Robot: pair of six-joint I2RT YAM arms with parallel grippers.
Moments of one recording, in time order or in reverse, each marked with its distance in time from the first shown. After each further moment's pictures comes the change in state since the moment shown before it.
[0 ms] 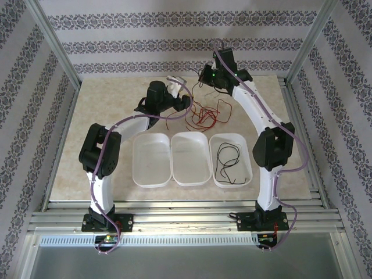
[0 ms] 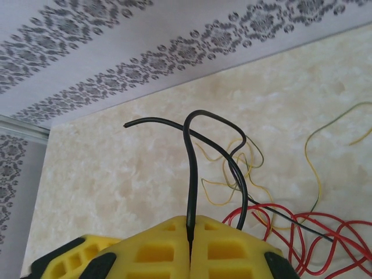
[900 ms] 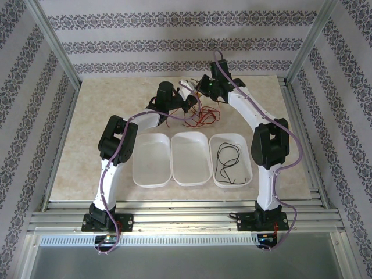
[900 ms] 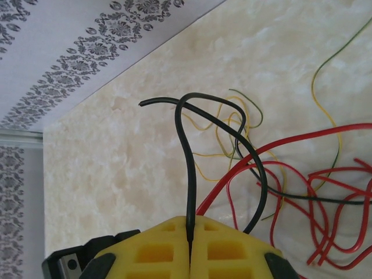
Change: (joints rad) left arm 0.000 0.299 0.222 0.119 0.262 0.144; right arm -0.002 0.048 -0.158 0.110 -0.045 0.206
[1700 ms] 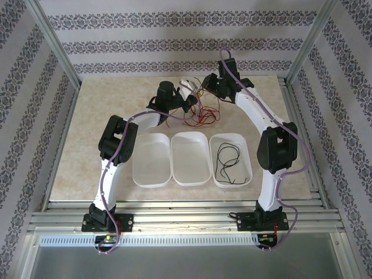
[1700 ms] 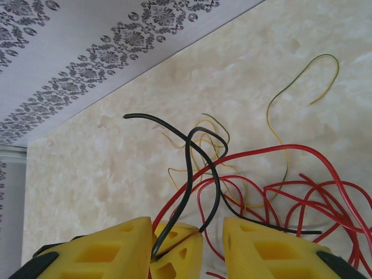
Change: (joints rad) left arm 0.000 0.005 0.016 -0.007 0.003 0.006; right arm -0.028 -0.094 -0.072 -0.002 0.060 -0.058
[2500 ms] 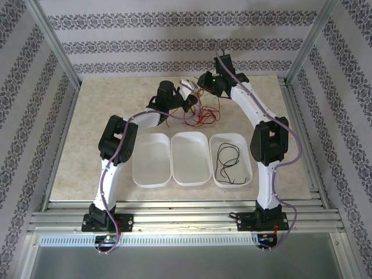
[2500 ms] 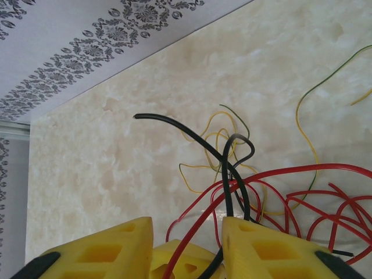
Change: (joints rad) left arm 0.000 0.000 0.008 -0.013 0.001 0.001; right arm -0.007 0.150 0.192 -0.090 -0.090 -0.055
